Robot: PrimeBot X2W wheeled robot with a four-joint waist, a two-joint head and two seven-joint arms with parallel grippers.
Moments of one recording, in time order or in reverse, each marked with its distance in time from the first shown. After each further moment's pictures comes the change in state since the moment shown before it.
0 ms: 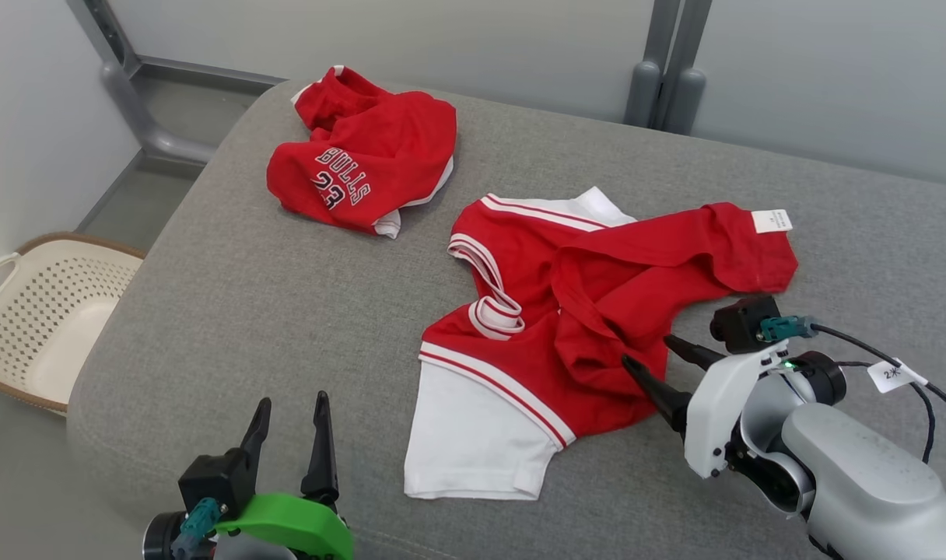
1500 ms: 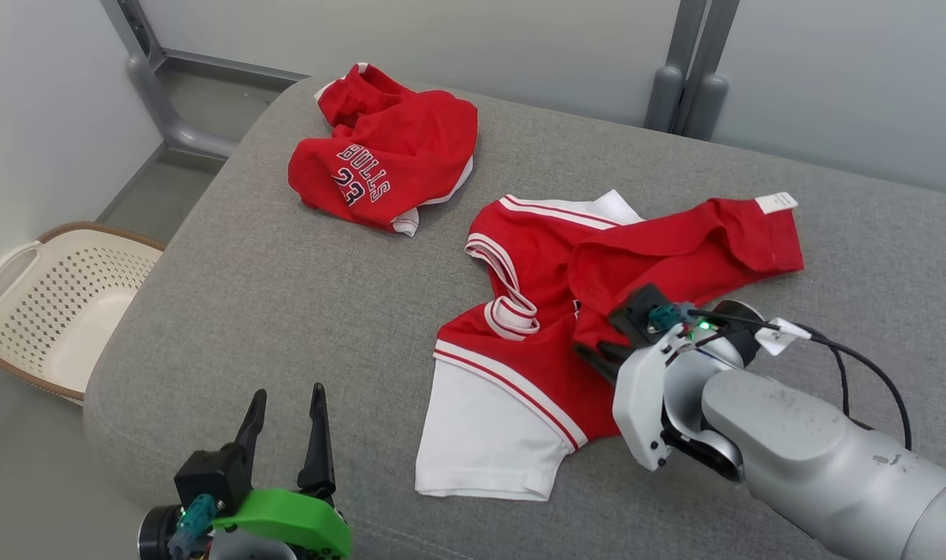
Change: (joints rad) left arm -0.004 -0.011 0.024 -0.015 0.032 -0.009 -0.002; right arm -0.291 0.079 0.423 0.200 0.006 0.000 -0.073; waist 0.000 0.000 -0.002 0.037
